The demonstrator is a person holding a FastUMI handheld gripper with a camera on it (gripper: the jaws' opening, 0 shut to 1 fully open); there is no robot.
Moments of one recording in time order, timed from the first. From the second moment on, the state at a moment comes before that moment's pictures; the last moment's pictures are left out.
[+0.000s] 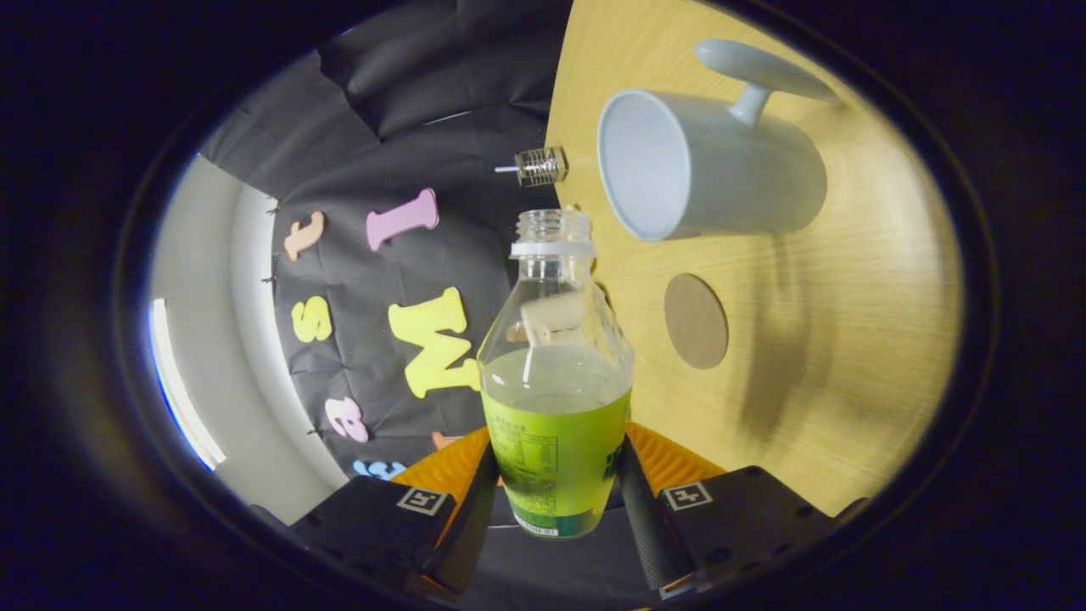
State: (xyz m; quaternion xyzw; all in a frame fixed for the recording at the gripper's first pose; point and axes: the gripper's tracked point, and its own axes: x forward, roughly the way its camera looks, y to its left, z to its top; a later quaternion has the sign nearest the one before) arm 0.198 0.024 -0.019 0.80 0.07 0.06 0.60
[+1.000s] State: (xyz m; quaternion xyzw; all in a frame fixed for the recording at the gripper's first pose) arm 0.196 0.013 -0.006 0.84 0.05 0.09 0.53
